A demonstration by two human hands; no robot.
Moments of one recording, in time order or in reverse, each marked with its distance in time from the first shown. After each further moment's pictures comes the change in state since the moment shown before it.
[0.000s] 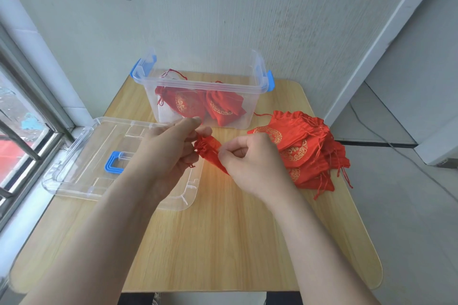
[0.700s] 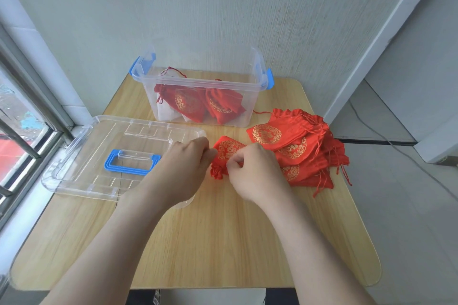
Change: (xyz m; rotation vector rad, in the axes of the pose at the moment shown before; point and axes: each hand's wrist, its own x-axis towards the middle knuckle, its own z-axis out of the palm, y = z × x) left_hand 0.008 -0.036 -0.012 1.318 -0.181 0.528; right_hand 0.000 0.020 0.010 -0.389 -0.031 0.044
